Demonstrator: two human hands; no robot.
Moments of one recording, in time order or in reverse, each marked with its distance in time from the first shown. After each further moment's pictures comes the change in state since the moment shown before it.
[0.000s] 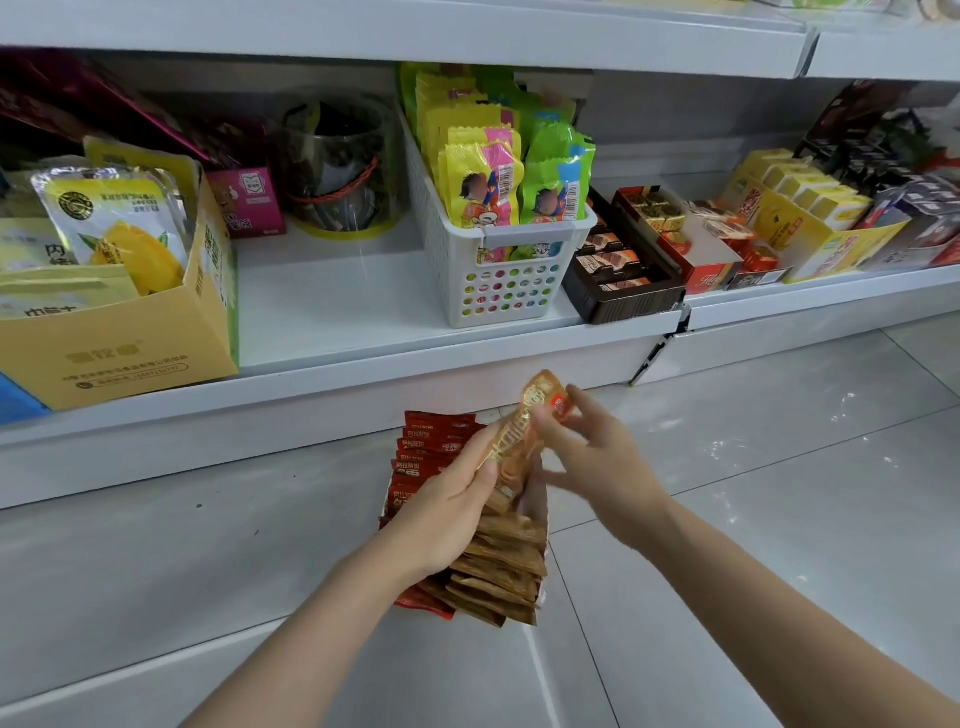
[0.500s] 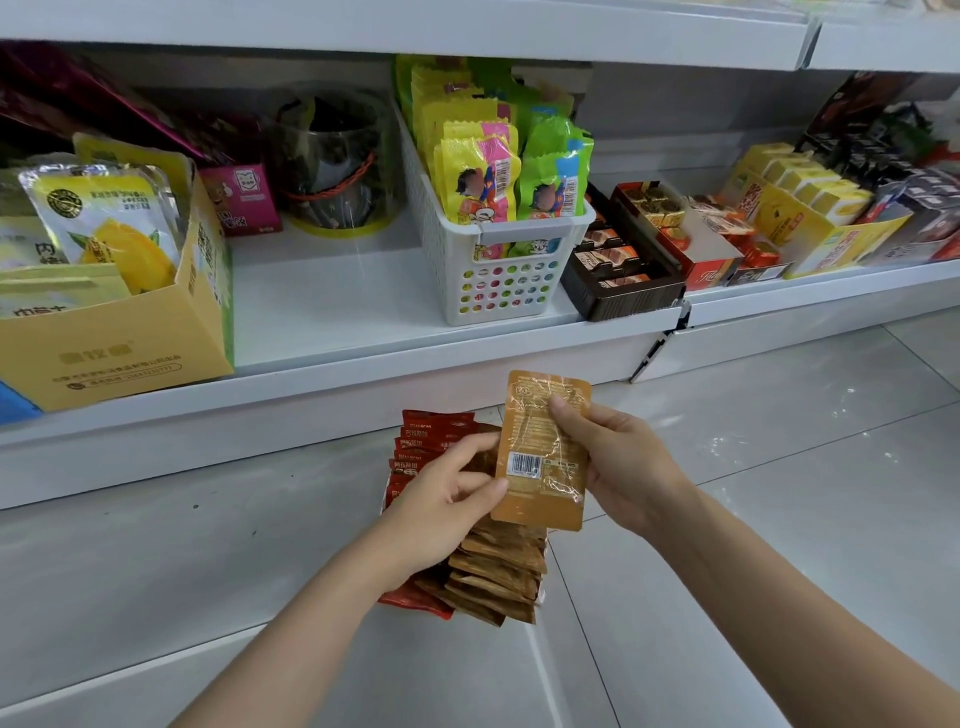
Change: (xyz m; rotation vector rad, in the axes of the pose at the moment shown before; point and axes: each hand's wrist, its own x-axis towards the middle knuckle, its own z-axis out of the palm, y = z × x) left_hand -0.001 -0.006 -0.006 -0.152 -0.049 0.005; right_hand 0.006 -0.003 -0.015 0.344 -0.078 0.139
